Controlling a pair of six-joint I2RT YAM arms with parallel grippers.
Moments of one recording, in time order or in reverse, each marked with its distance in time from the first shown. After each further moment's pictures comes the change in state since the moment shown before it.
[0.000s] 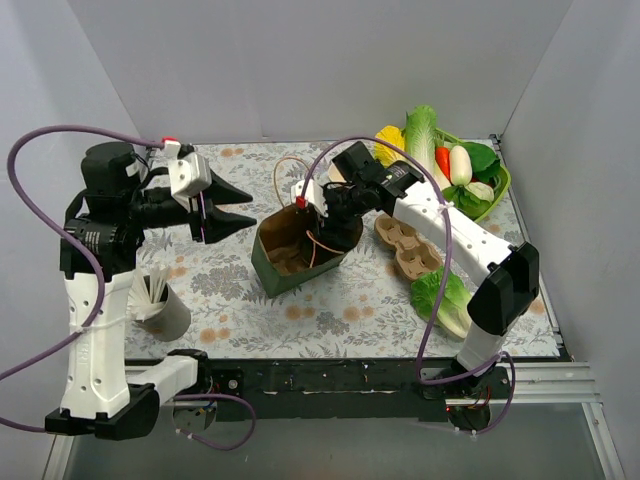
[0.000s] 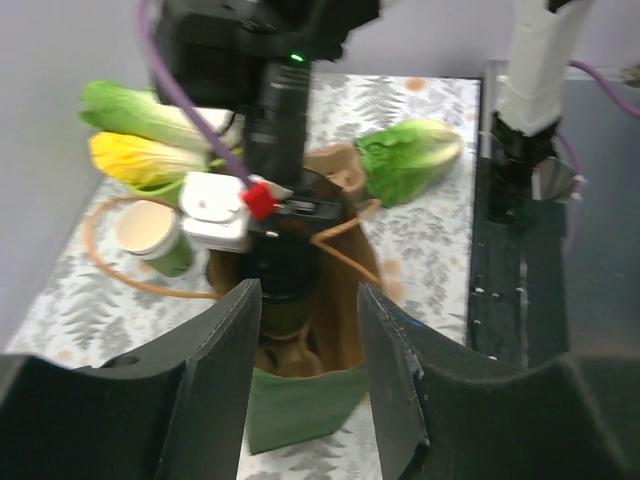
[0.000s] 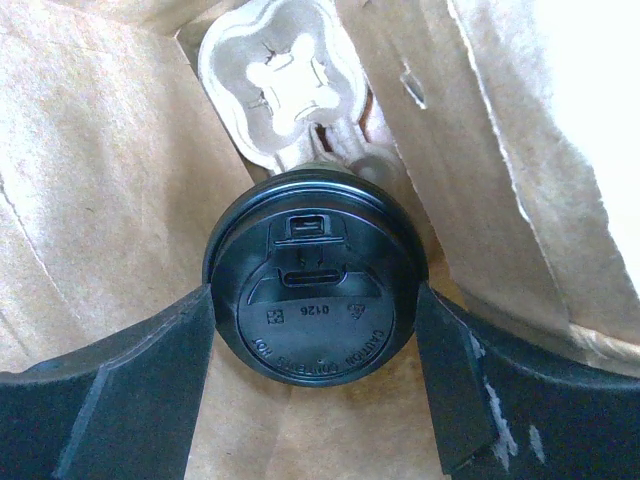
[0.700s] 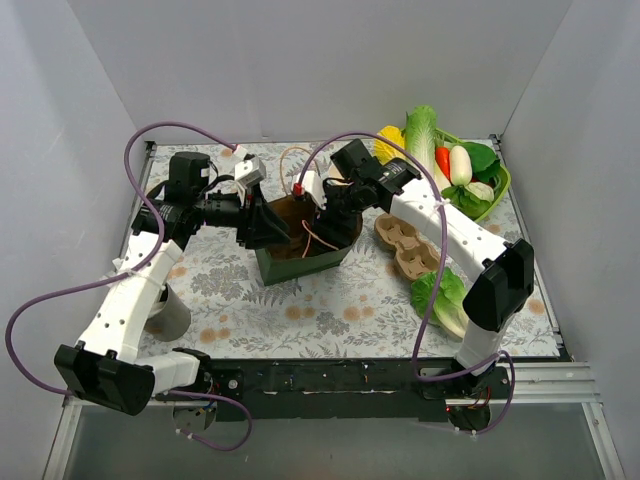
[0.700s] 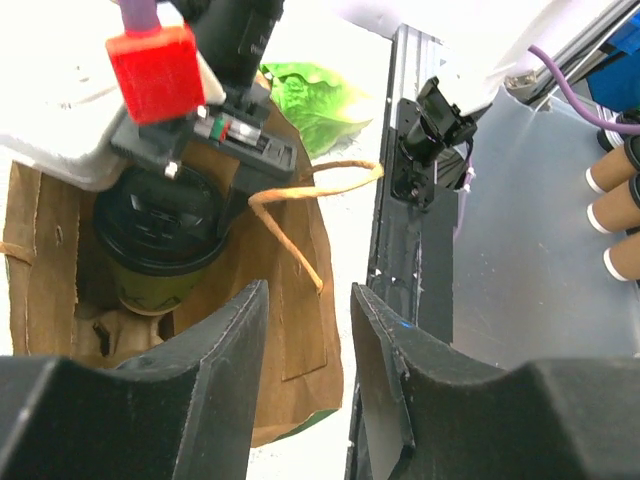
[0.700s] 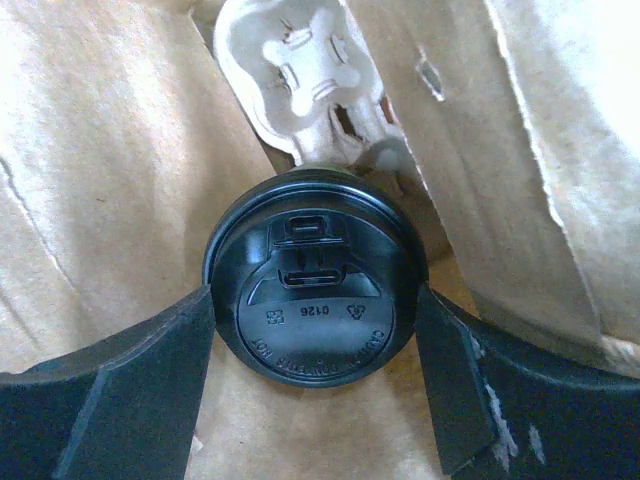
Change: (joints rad) left arm -0.199 0.101 -0.387 0.193 -0.034 -0.224; right arm -0.017 0.035 0.048 -0.015 0.044 0.198
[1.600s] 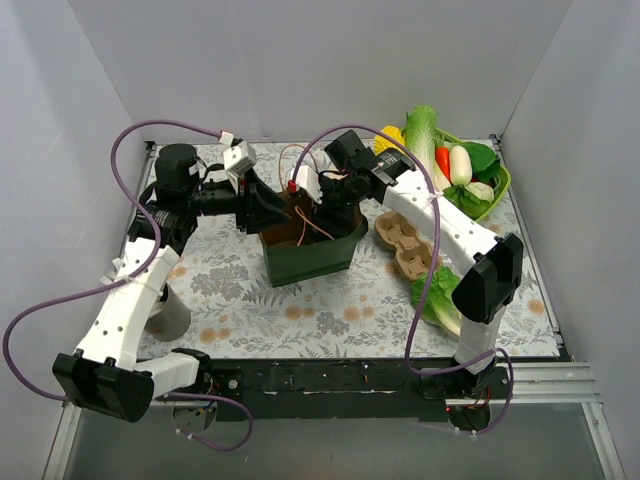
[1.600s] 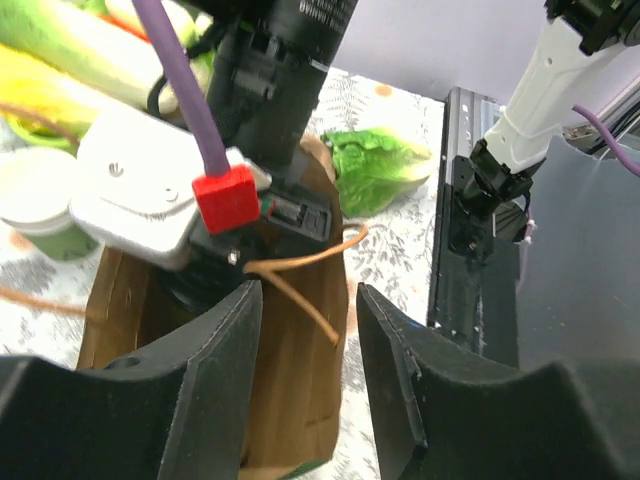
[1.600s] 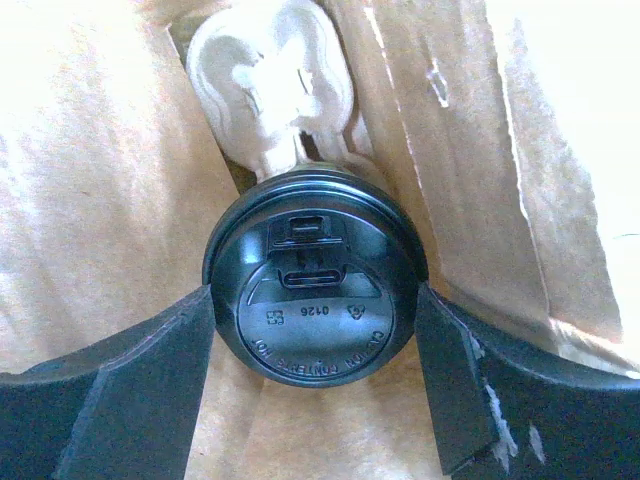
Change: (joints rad) left arm 0.026 -0.053 -0.060 0.310 -0.055 -0.168; right arm 0.002 0.083 0.127 -0.084 0.076 -0.096
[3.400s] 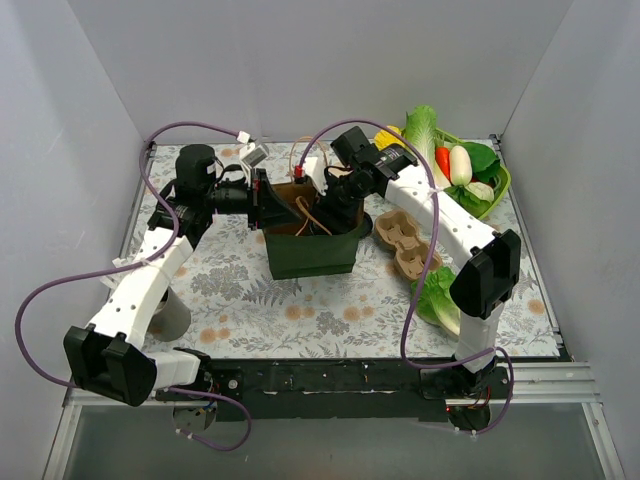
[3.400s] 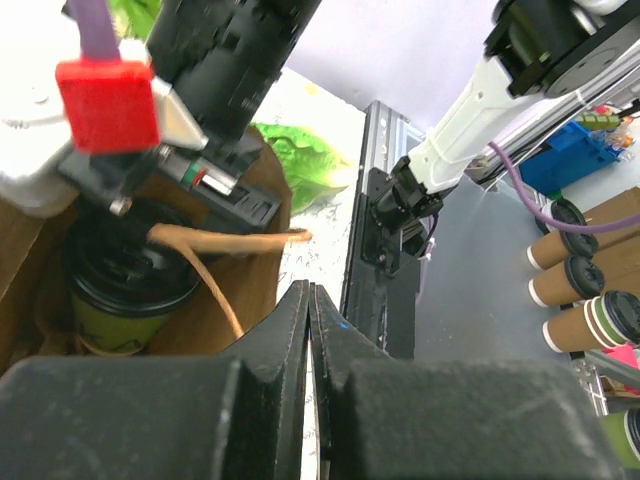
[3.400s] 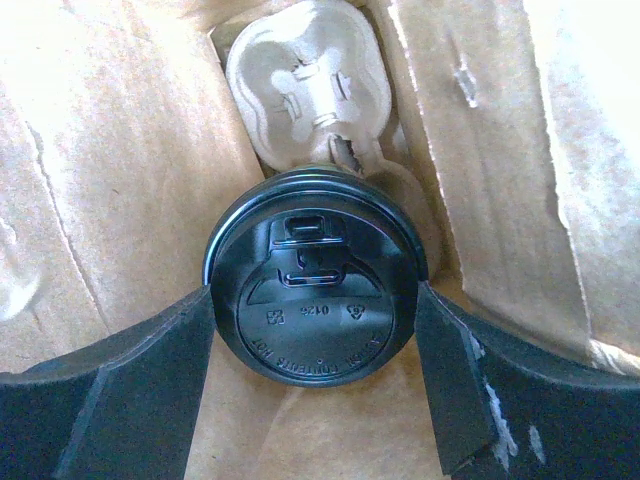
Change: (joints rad) left arm -0.042 0.101 -0.061 0.169 0.072 -0.281; right arm -0.046 0.031 0.035 -0.020 -0.058 0.176
